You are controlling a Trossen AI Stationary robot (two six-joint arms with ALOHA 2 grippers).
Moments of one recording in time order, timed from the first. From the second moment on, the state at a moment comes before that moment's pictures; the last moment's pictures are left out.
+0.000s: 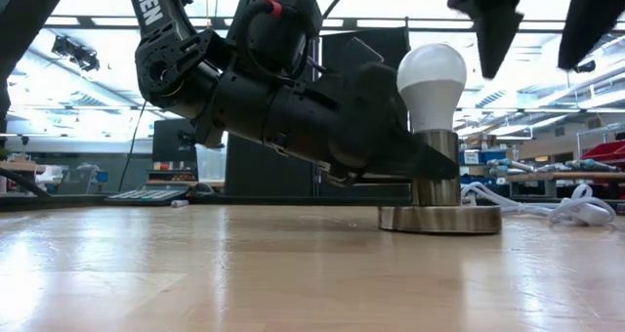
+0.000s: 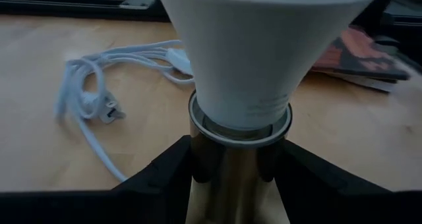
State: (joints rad) left arm -0.20 2.18 1.05 0.86 -0.16 -0.13; right arm 0.49 1.64 1.38 -1.23 0.26 0.25
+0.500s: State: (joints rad) left arm -0.20 2.18 1.05 0.86 -0.07 -0.03; right arm 0.24 1.60 1.23 -1.01 0.03 -0.15
